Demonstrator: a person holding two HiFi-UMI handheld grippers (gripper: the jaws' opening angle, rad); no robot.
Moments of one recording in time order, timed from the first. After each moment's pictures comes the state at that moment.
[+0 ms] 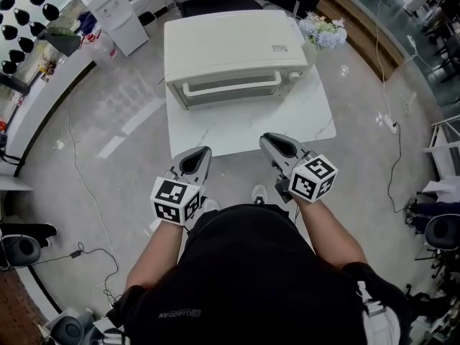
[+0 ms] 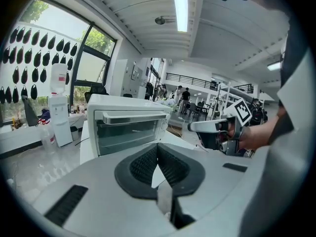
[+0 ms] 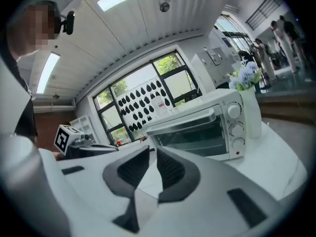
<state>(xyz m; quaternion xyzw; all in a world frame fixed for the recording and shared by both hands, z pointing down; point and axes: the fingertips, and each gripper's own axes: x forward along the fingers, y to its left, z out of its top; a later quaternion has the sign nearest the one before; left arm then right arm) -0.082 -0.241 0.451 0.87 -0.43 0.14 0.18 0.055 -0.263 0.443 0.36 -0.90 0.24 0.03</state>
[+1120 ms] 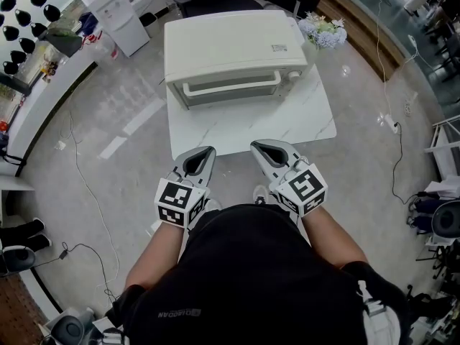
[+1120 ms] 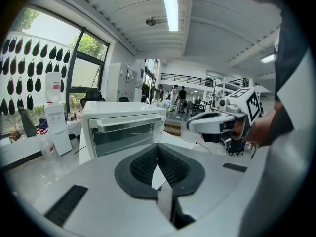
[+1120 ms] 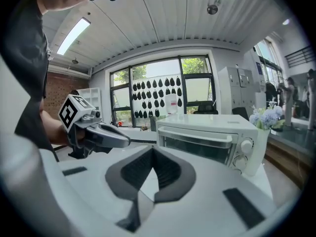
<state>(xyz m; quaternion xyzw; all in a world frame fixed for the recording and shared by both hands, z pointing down) -0.069 -0.237 0.437 0.88 -0.42 0.15 0.14 0.021 -0.238 0.419 0.33 -0.93 0.08 0.14</state>
